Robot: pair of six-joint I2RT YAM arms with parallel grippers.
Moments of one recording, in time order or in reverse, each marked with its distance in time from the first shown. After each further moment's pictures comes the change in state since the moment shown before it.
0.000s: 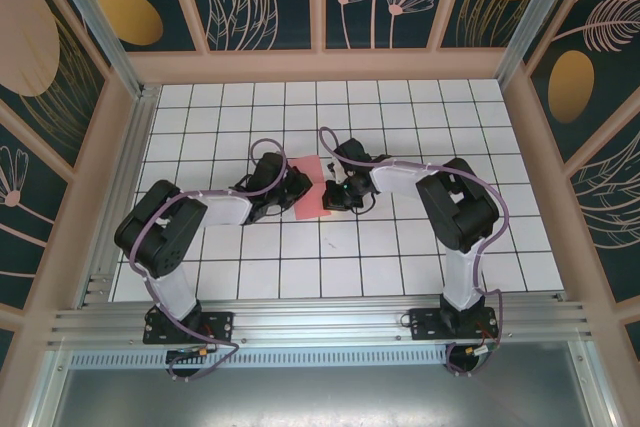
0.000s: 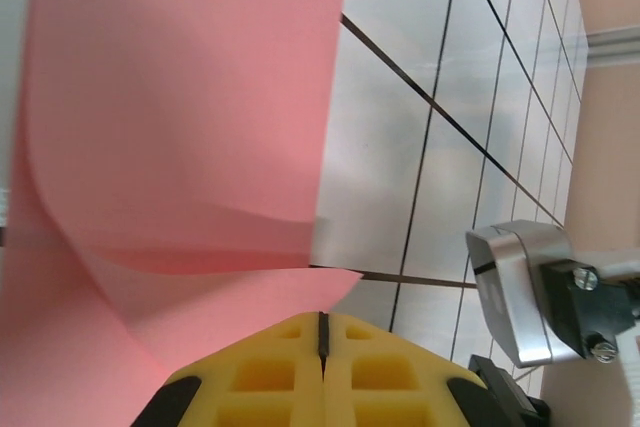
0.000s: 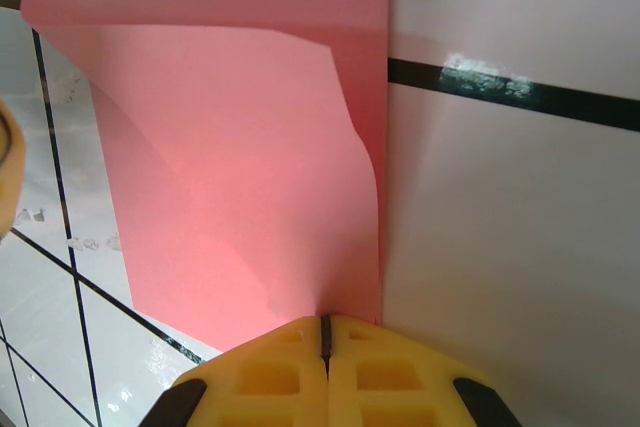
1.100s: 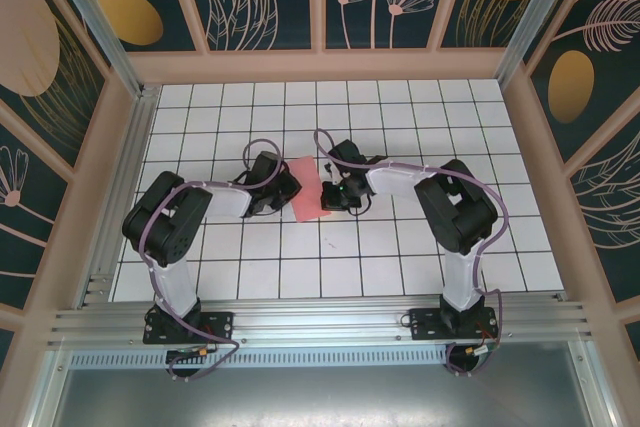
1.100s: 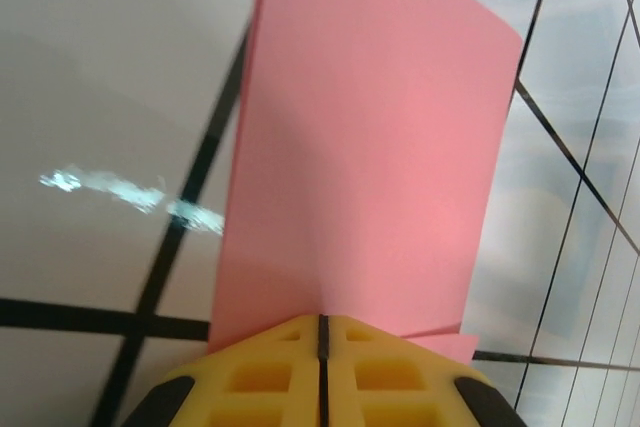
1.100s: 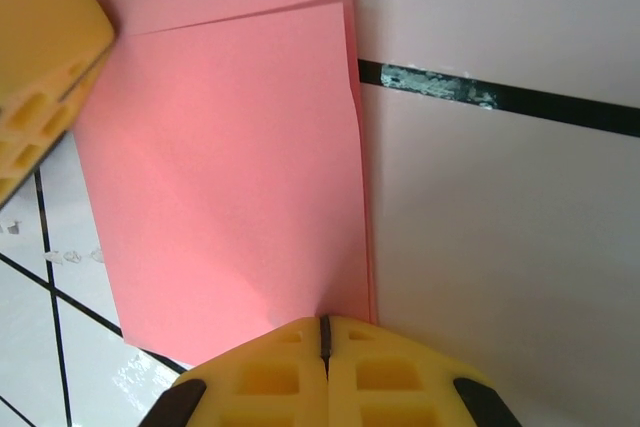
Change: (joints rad) left arm 0.081 0.073 0.034 -0.129 -0.058 0.023; right arm 0.036 0.000 0.010 -0.015 0.092 0.004
